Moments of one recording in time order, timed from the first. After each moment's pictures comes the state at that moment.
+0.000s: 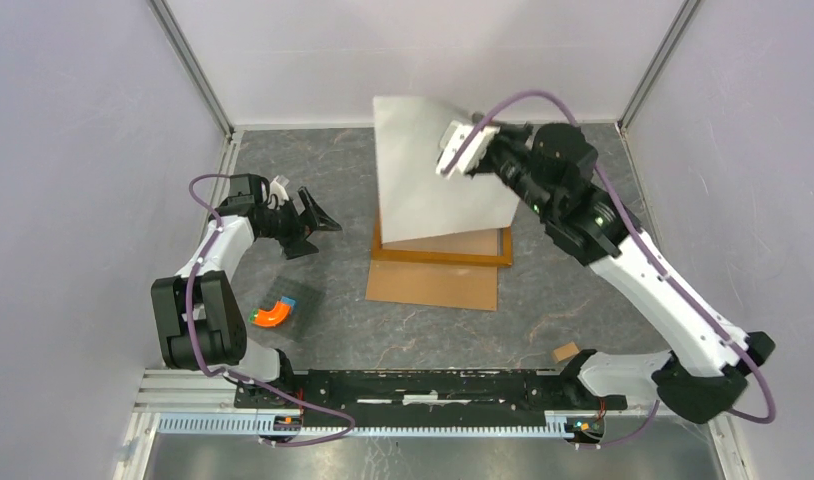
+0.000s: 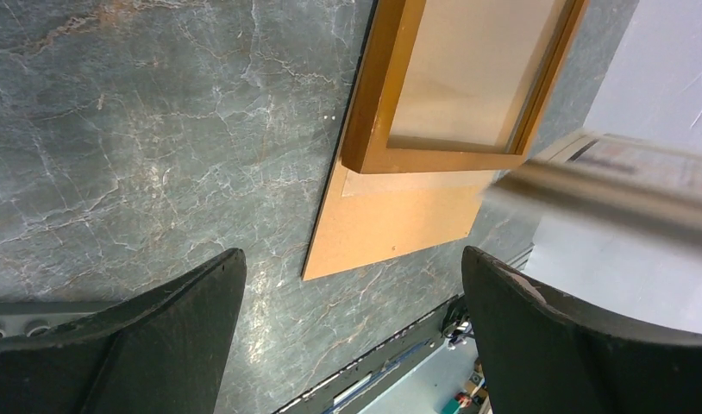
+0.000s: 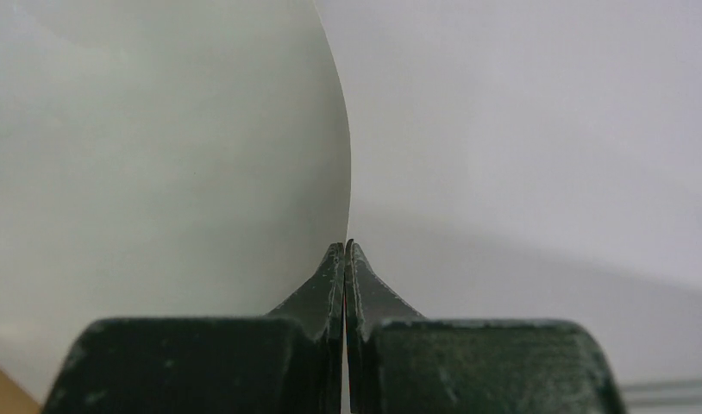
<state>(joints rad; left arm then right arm) 0.13 1.48 0.97 -0.57 0.68 -0.43 0.80 1.22 1.53 -0.36 0.16 -0.97</state>
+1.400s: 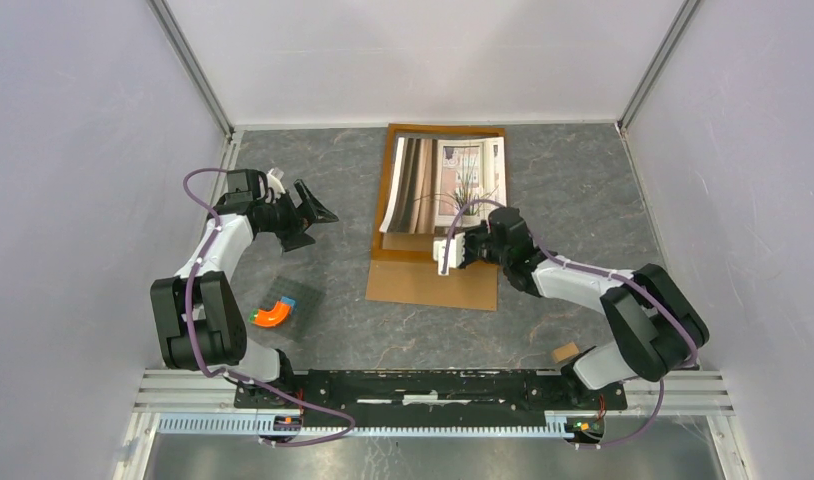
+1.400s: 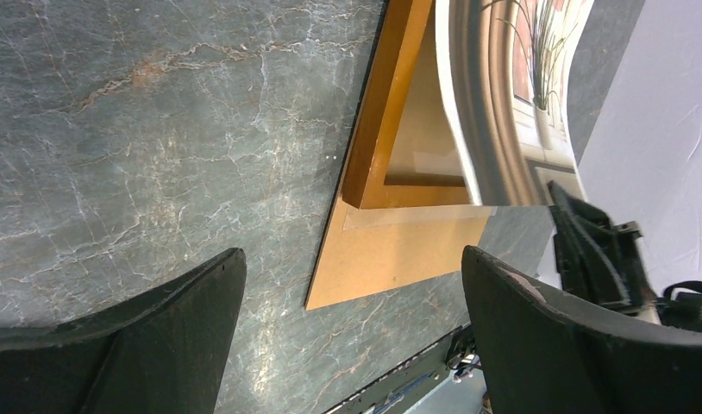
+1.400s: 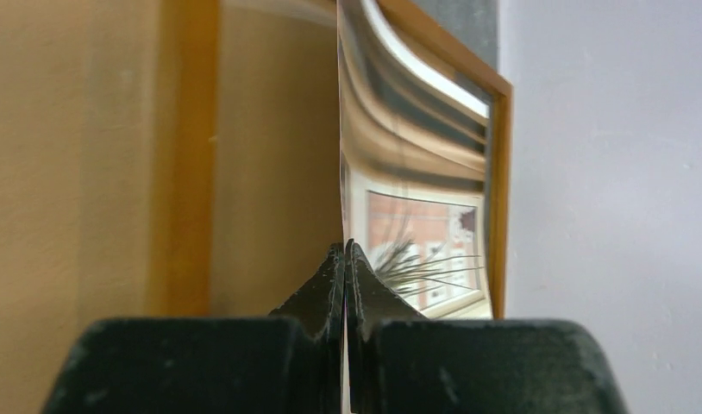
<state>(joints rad) 0.14 1.48 0.99 -0.50 0.63 -0.46 0.56 1.47 0.67 0.35 -0.36 -1.16</state>
